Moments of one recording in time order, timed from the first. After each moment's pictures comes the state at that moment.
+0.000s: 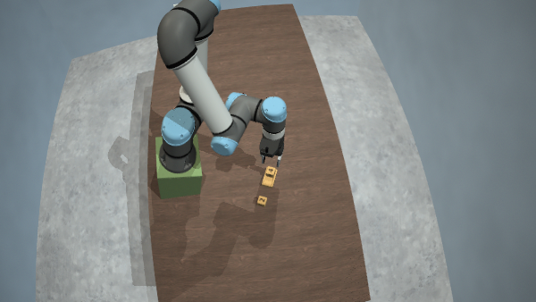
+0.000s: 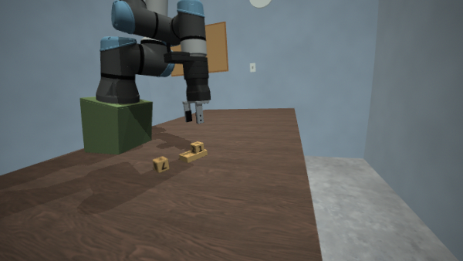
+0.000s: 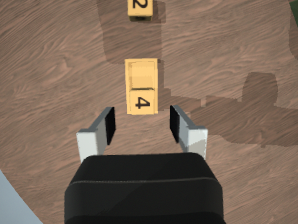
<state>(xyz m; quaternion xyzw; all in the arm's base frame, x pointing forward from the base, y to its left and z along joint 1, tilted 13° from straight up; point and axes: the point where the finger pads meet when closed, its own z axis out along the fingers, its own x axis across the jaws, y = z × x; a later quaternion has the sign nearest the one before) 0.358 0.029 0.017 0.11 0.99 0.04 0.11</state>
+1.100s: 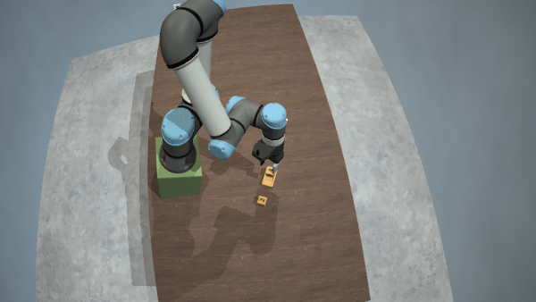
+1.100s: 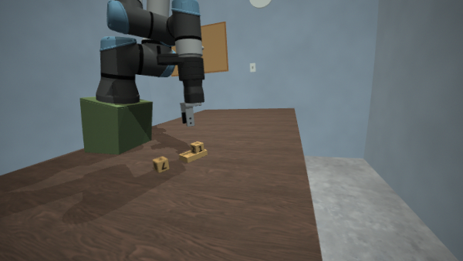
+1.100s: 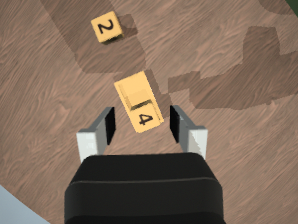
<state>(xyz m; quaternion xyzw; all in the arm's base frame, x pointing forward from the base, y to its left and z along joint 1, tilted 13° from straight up) 0.350 0.011 0.011 0.29 0.95 0.06 0.10</state>
